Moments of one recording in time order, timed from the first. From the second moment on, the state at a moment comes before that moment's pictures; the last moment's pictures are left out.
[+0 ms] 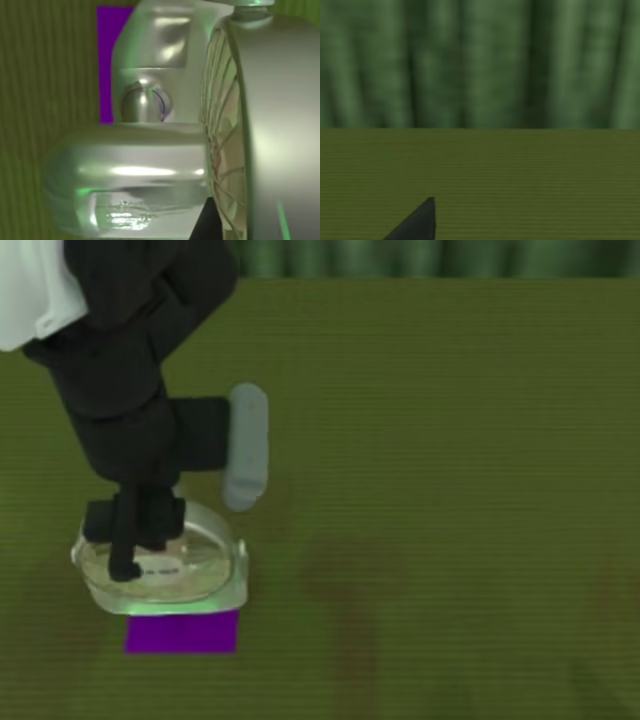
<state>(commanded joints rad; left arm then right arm) -0.55 1.63 1.44 -1.37 0.00 1.00 0.00 0.00 0.00 0.00 0.00 0.00</state>
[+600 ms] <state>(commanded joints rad) -0.54 1.63 1.36 -1.30 0.00 1.03 0.00 0.00 0.00 0.00 0.00 0.00</state>
